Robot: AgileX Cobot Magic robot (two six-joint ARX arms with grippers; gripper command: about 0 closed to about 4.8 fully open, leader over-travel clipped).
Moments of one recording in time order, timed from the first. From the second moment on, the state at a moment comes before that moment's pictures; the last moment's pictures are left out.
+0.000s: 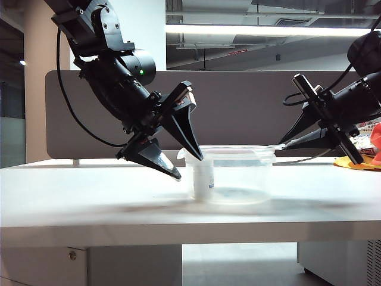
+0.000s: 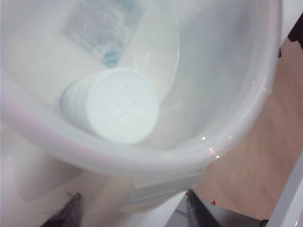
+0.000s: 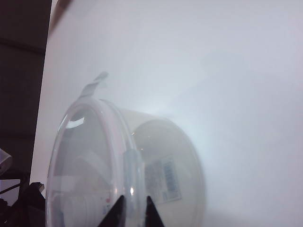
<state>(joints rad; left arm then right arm) -0.46 1.99 1.50 -0.67 0.65 -0.03 0.05 1.78 1.03 0.10 -0.73 0.68</state>
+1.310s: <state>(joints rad) -0.46 1.98 1.50 -0.65 0.89 -0.04 0.05 1.78 1.03 0.10 -0.73 0.68</state>
